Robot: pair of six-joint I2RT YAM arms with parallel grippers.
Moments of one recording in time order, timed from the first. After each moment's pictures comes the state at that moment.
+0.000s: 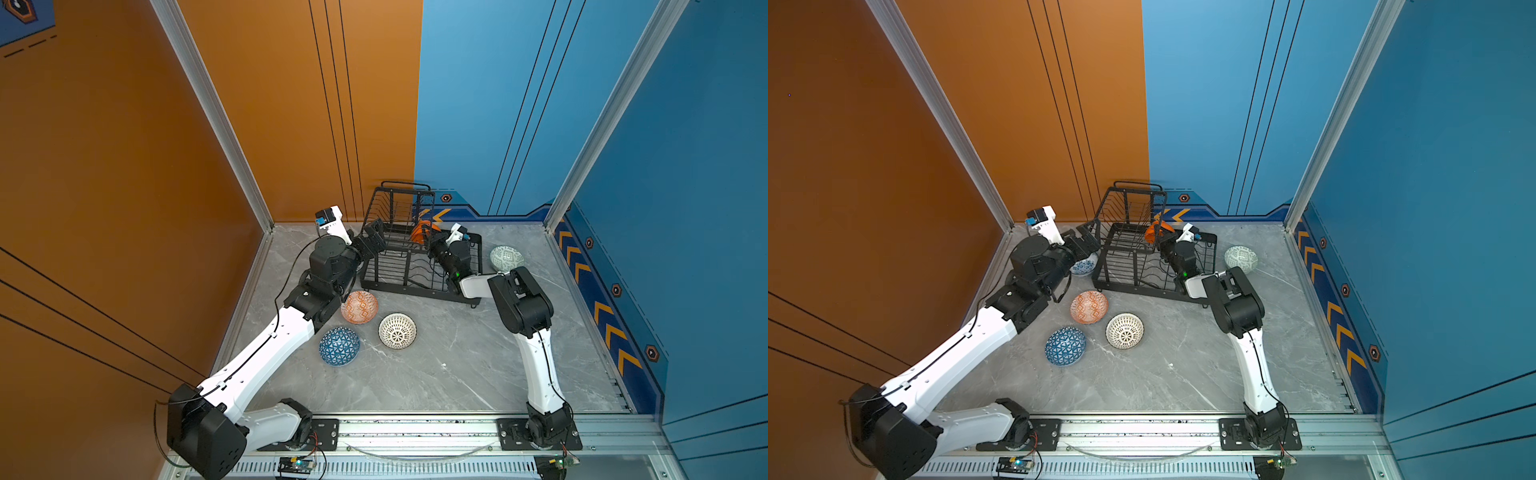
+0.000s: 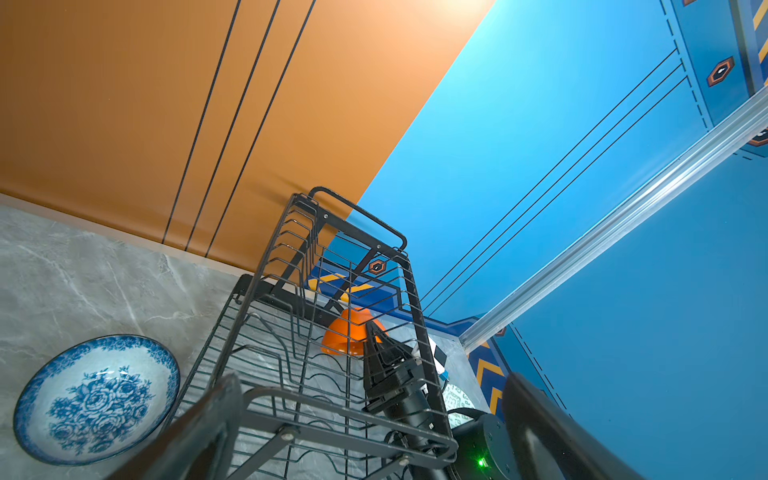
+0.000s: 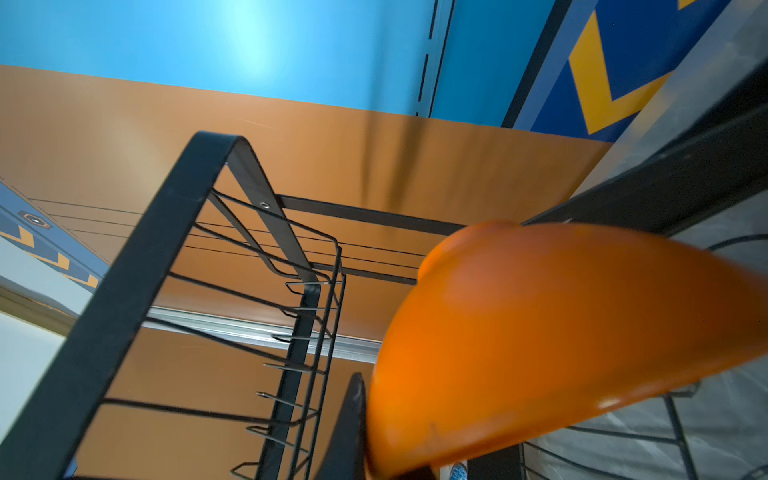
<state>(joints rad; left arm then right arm) -0.49 1.21 1.08 0.08 -0.22 -0.65 0.41 2.31 1.38 1.06 -0.06 1.47</state>
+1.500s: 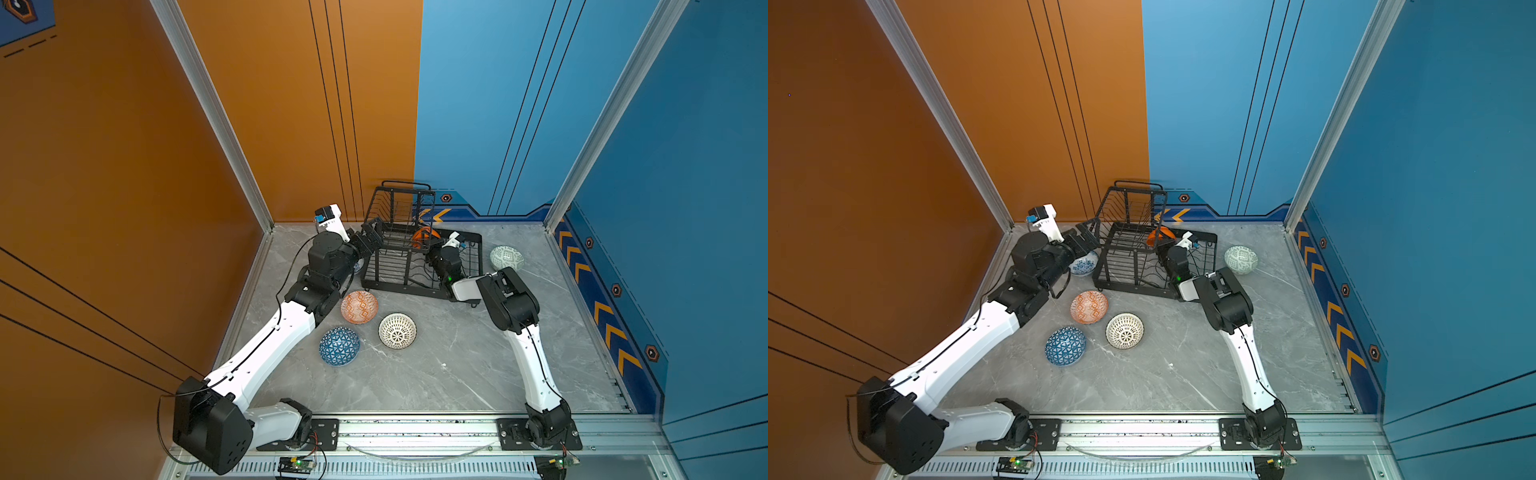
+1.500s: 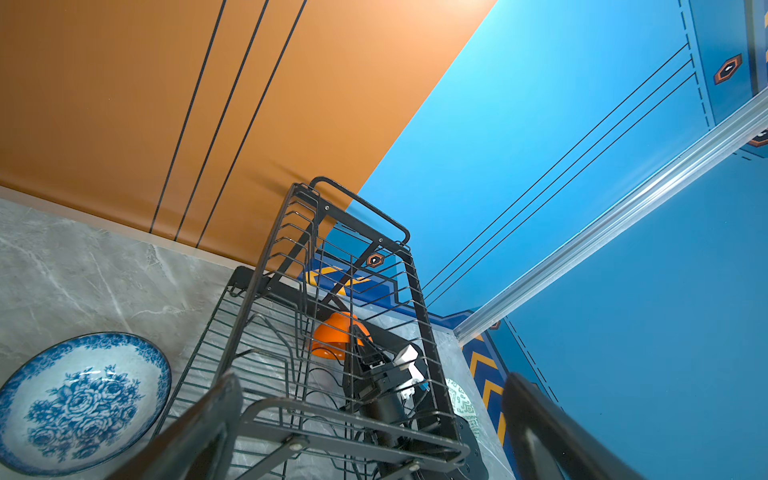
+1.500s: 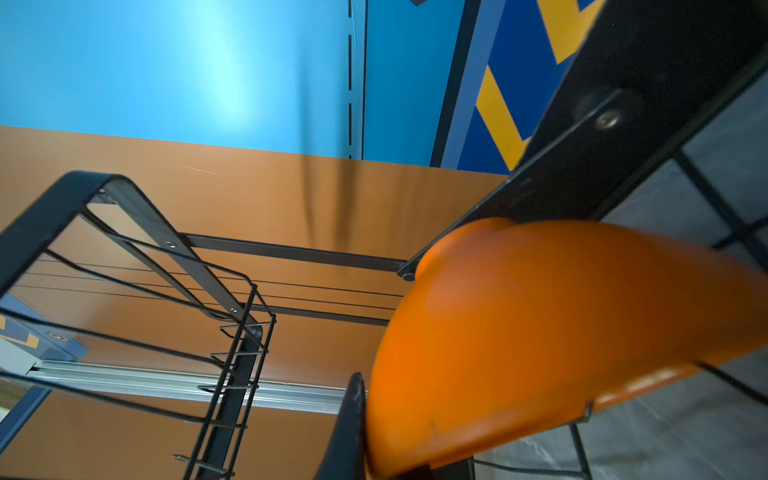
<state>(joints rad) -0.44 1.25 1.08 0.10 -0.13 -0.68 0.44 2.42 1.44 1.05 0.11 1.48</state>
